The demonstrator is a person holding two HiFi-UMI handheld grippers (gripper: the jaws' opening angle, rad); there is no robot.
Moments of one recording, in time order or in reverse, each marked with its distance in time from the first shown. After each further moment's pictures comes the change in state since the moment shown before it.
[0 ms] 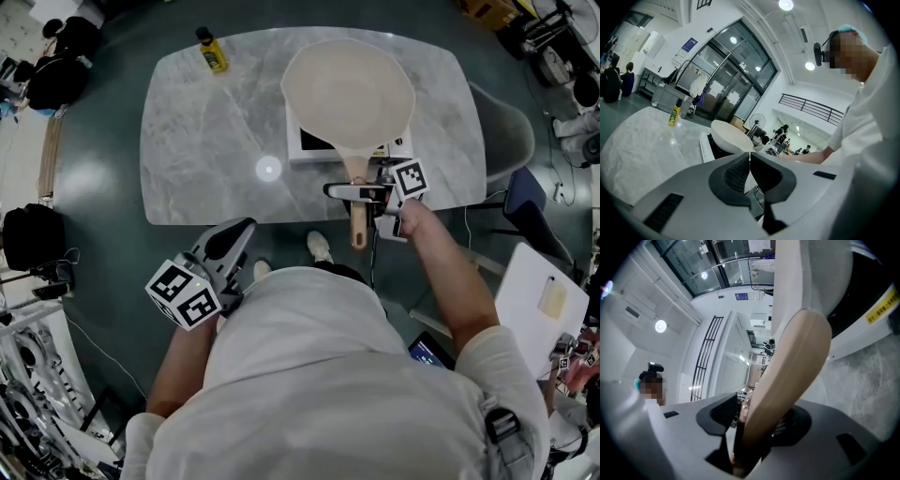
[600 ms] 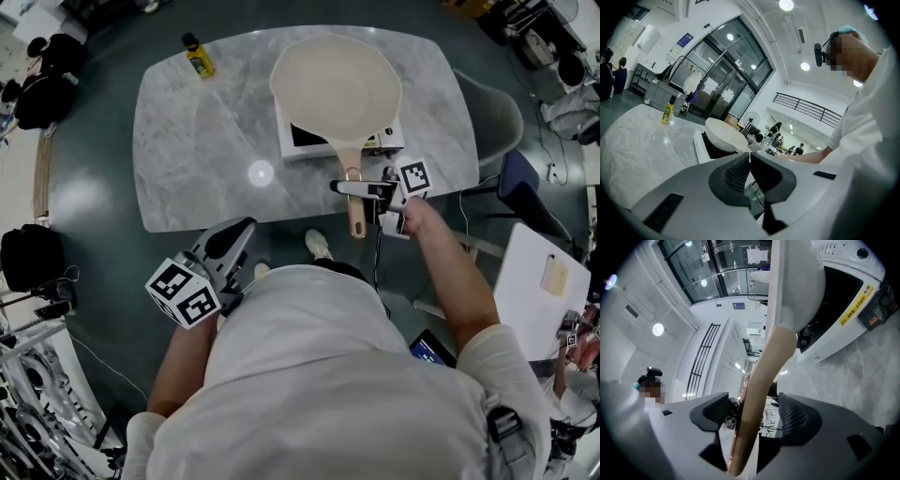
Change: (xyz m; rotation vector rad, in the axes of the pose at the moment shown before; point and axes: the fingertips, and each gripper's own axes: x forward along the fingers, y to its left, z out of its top) left arm -0.003 -0.003 -0.003 0.012 0.025 -0.081; right arm -0.022 -0.006 -0.009 0.020 -0.110 -0.056
